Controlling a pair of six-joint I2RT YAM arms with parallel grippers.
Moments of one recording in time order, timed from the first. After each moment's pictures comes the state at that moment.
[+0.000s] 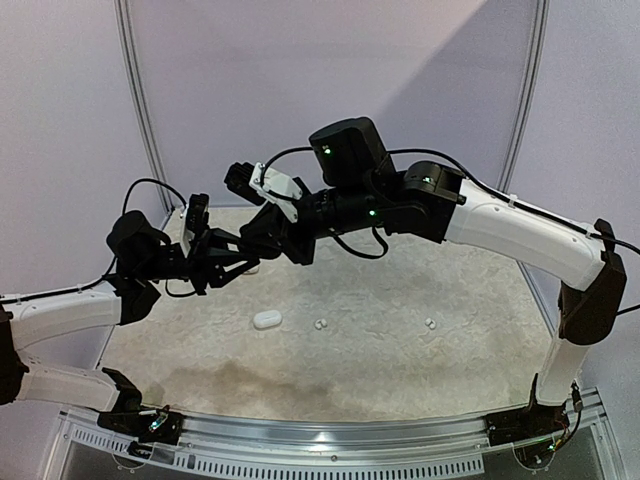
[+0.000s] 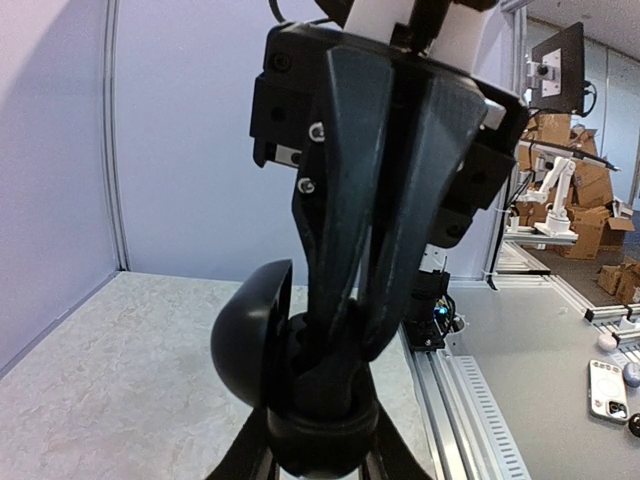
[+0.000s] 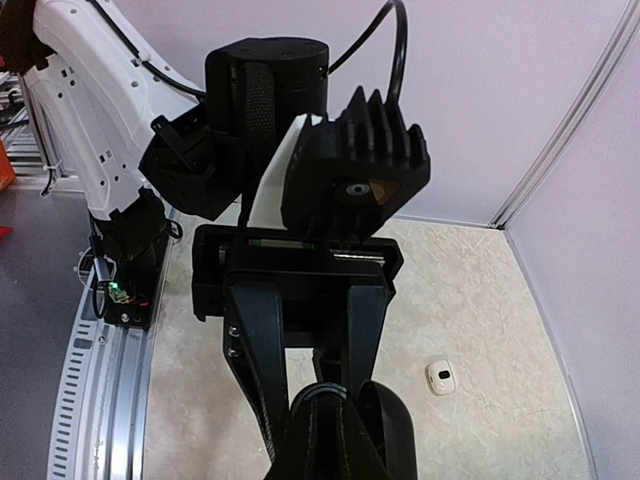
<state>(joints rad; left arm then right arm) -0.52 1.13 0.55 0.79 0.98 -0.22 1.15 1.85 1.95 -0.50 -0.21 -0.31</state>
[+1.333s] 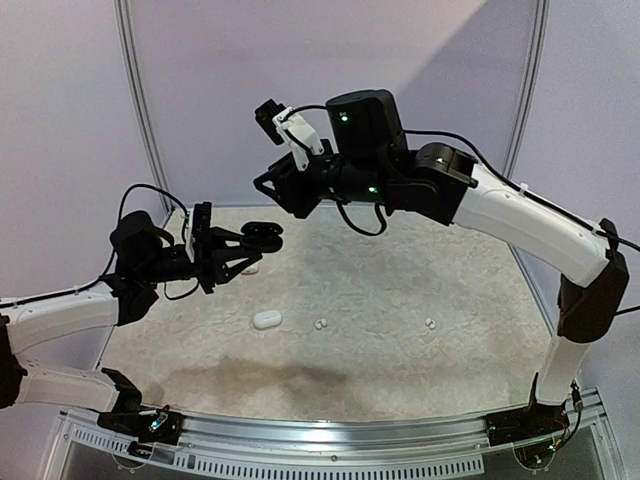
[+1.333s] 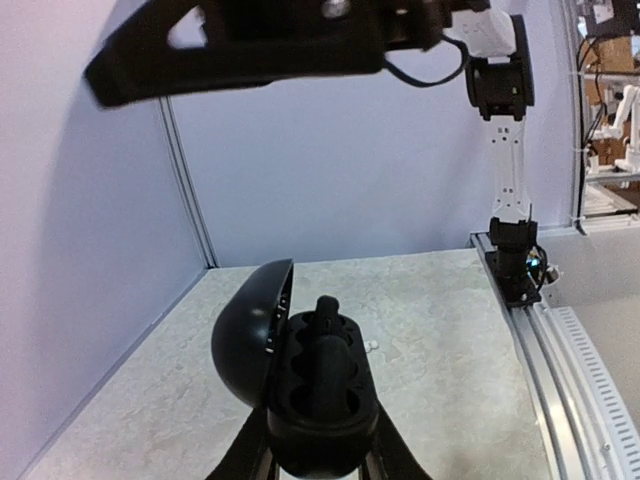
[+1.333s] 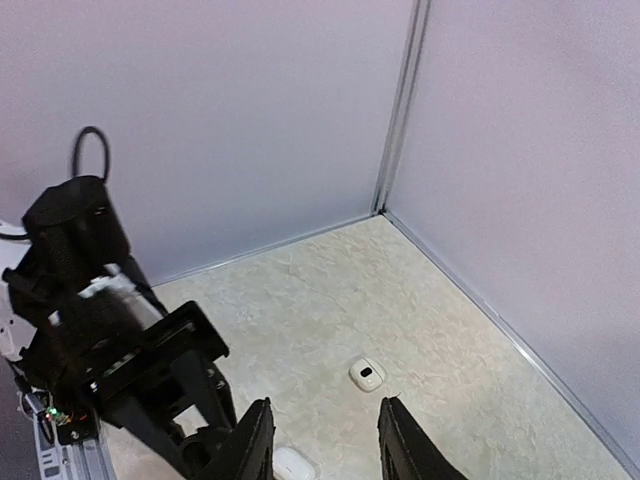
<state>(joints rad) -0.52 1.11 0.55 0.65 0.83 0.08 1.12 1.85 2.03 -0.45 0.08 -0.05</state>
